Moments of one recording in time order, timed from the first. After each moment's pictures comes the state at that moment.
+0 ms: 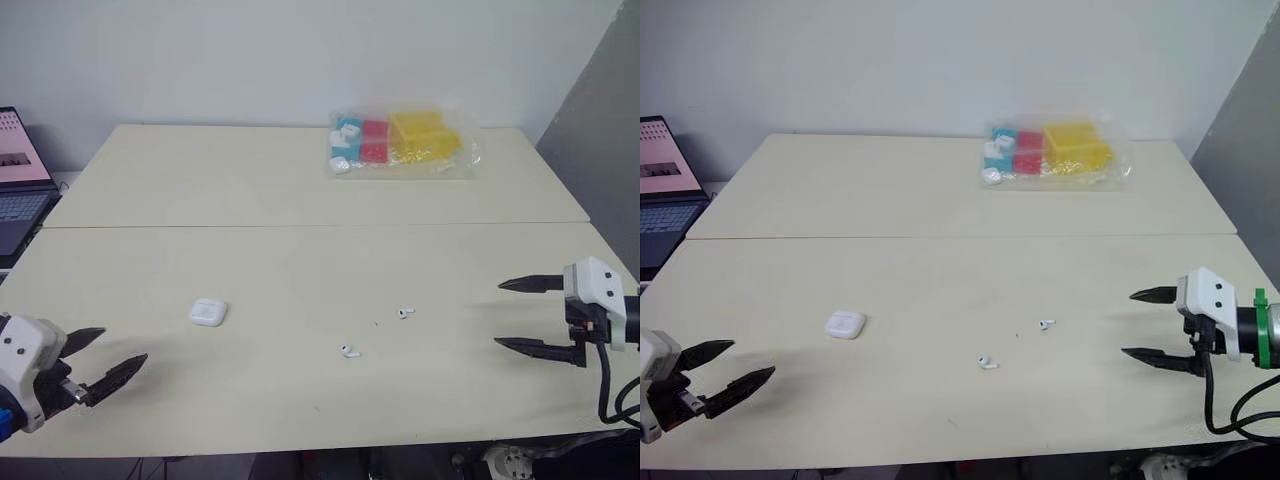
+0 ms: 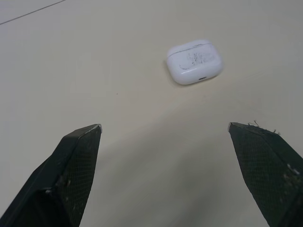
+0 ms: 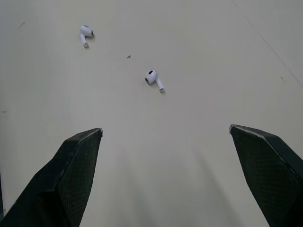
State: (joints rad) left arm 0.52 0.78 0.76 -0.32 -0.51 0.46 -0.92; right arm 0.06 -1.09 -0.31 -0.30 0.48 0.30 1.24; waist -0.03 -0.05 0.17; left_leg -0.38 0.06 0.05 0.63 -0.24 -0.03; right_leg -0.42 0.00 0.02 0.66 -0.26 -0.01
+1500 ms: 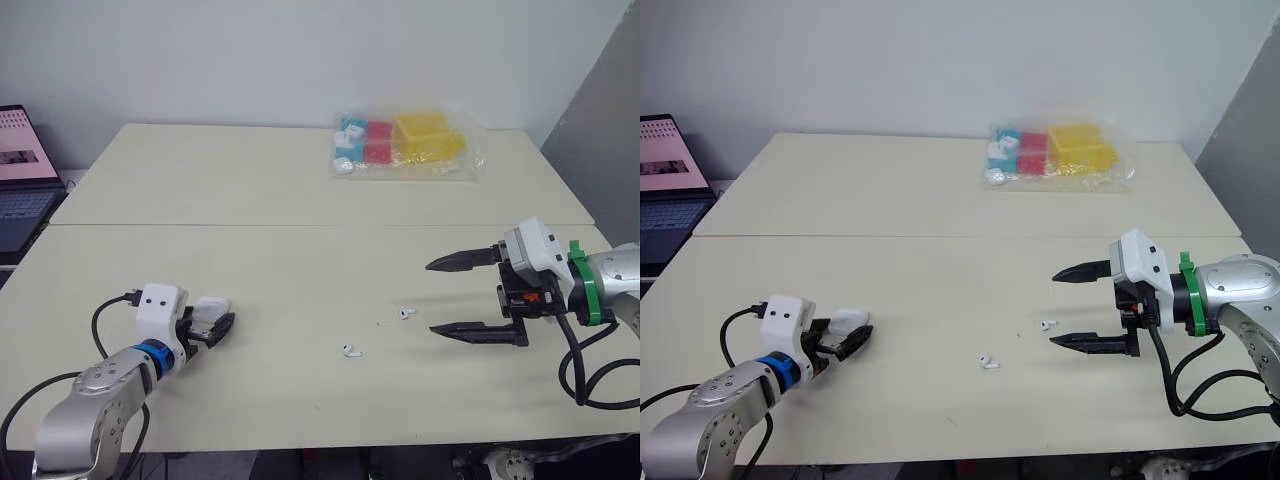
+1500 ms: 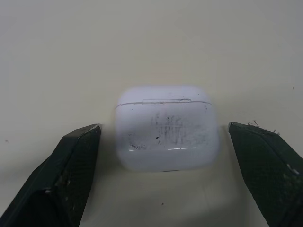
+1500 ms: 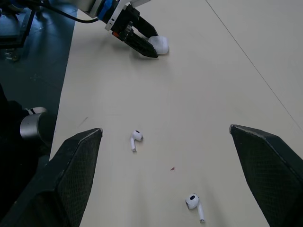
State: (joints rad) left arm 0.10 0.54 0.32 -0.41 -0.43 0.84 -0.38; right arm -0.32 -1.01 -0.10 -0.51 0.70 0.61 1.17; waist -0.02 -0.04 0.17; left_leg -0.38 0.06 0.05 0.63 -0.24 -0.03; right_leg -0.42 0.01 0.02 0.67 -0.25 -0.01
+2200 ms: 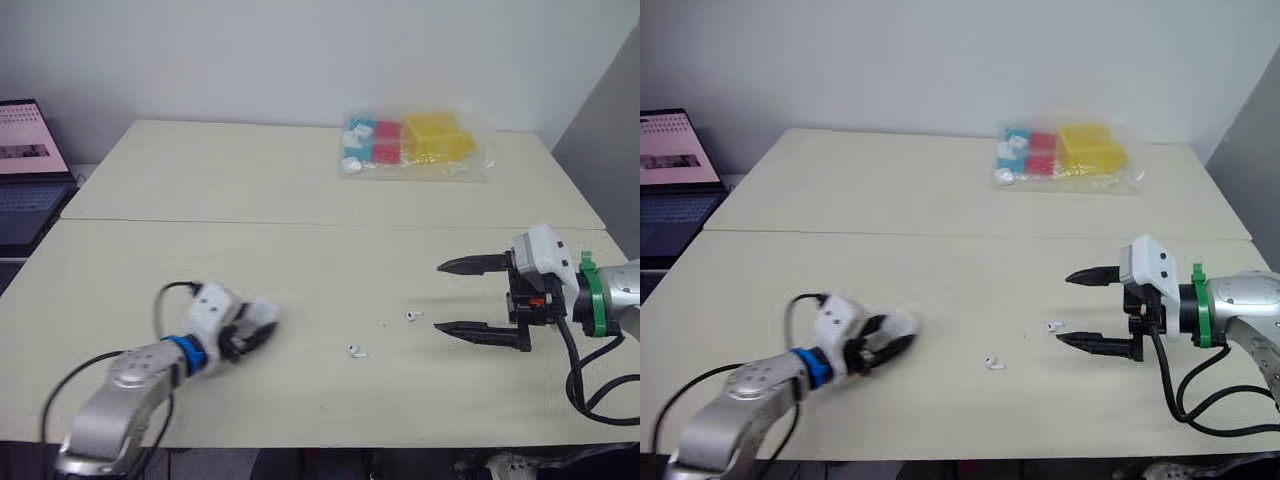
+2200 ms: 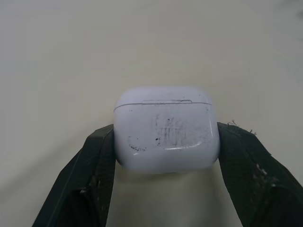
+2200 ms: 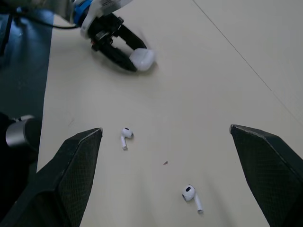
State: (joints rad) left arm 0.03 0.63 0.01 -0.39 -0.35 0.45 -0.72; right arm -0.18 -1.00 -0.20 -0.59 0.77 0.72 1.03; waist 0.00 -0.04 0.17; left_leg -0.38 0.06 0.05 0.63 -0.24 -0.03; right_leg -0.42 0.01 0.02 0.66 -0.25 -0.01
